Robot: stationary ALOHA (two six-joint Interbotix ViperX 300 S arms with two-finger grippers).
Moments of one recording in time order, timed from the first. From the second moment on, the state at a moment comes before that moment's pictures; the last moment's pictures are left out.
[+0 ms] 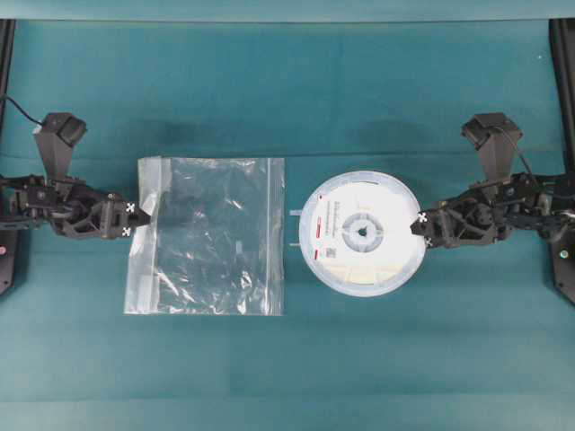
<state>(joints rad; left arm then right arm) 0.19 -0.20 1.29 0.01 -0.35 -1.12 -0.13 -0.26 1.17 0.27 -0.01 0.89</state>
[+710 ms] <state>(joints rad) 0.19 -0.20 1.27 0.01 -0.29 -1.12 -0.13 -0.26 1.17 0.27 0.02 0.89</state>
